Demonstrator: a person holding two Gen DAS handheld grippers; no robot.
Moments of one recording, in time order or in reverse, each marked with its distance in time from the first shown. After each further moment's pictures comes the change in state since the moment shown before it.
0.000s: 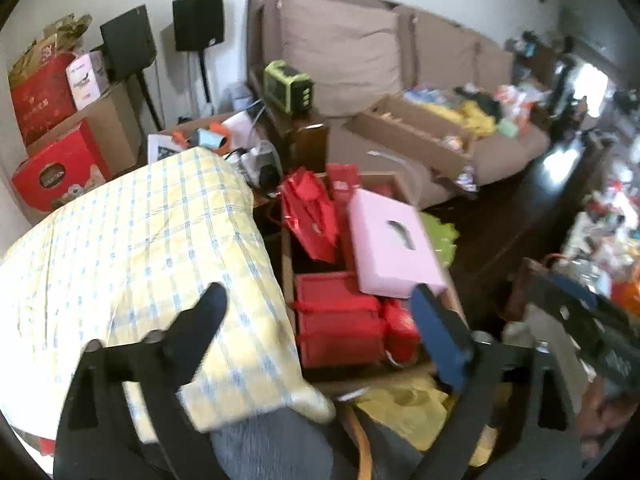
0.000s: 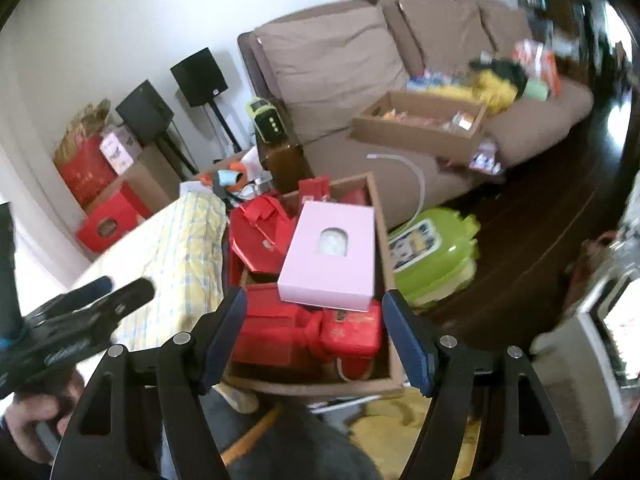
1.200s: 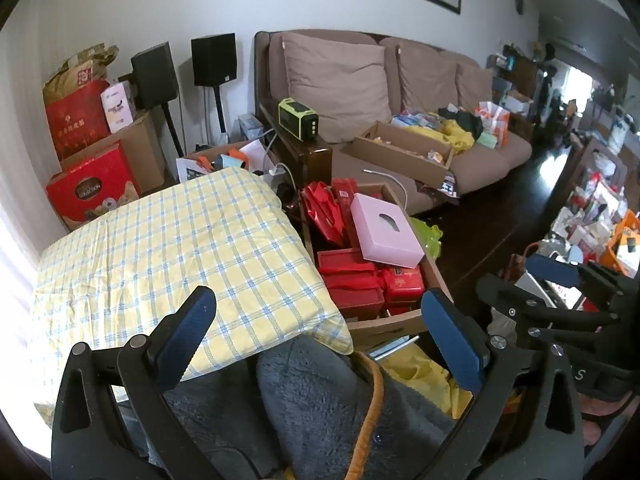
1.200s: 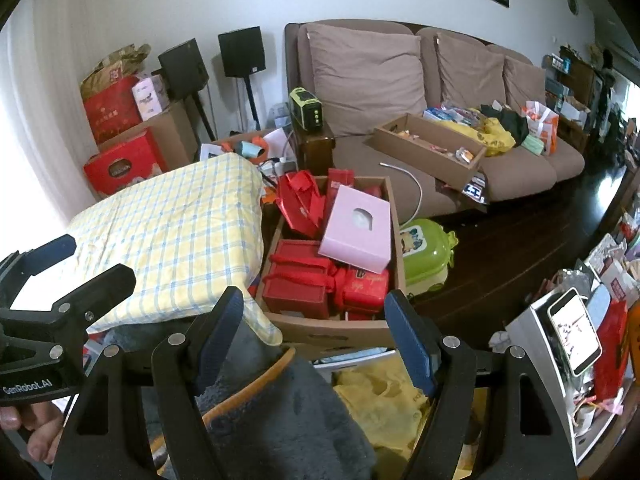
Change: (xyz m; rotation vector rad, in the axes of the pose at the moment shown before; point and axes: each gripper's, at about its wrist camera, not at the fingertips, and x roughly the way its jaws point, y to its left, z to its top) left arm -0.126 0.017 -0.055 0.032 -0.100 0.032; right arm -0.073 0.101 -0.054 -0.203 0.019 -0.090
